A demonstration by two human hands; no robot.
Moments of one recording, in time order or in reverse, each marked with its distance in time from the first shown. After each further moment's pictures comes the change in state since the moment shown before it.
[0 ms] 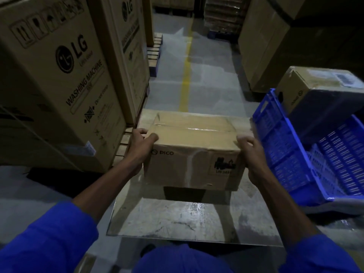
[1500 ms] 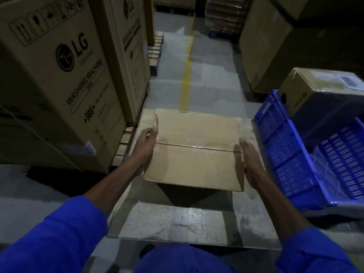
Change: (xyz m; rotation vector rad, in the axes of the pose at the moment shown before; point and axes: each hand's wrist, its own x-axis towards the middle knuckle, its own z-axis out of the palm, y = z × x) left_hand -0.002 0.005 0.017 -0.070 -0.051 0.107; right_hand 0.017 0.021 0.004 0.007 -0.082 0.032
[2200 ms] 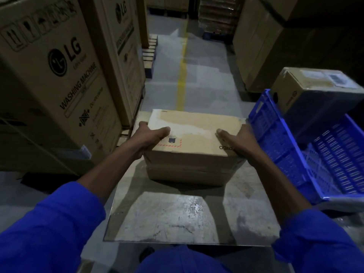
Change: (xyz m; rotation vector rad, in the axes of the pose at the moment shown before) left_hand 0.015 0.053 0.009 0.191 -0.059 -0.177; right_hand 0.008 -0.067 0.007 -0.497 0.063 -0.092
